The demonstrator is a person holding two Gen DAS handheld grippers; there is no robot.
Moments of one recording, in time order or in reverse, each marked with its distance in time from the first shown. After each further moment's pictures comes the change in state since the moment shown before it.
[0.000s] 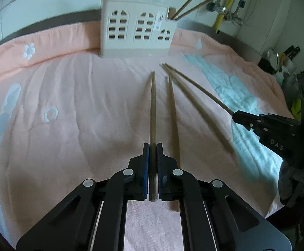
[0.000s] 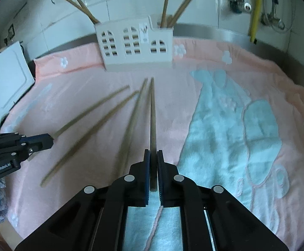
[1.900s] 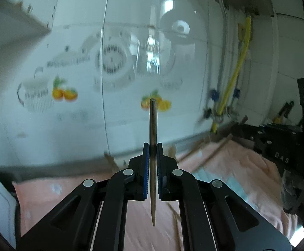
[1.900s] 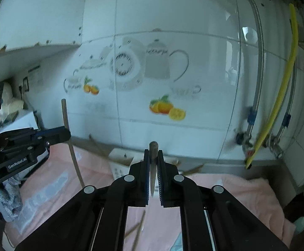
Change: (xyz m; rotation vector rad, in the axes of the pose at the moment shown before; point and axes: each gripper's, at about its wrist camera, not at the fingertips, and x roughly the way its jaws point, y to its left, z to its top) left arm -0.126 -0.021 0.231 0.141 -0.446 0.065; right arm -0.116 0.007 0.235 -0.108 -0.356 0.032
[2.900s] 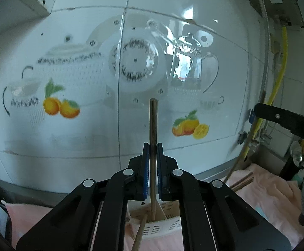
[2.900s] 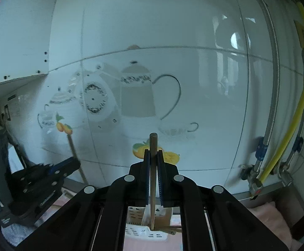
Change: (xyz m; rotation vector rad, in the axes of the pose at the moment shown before) left arm 0.098 0.044 0.021 -0.071 -0.079 0.088; right arm 0.080 -0.025 0.064 0.079 -0.109 -0.057
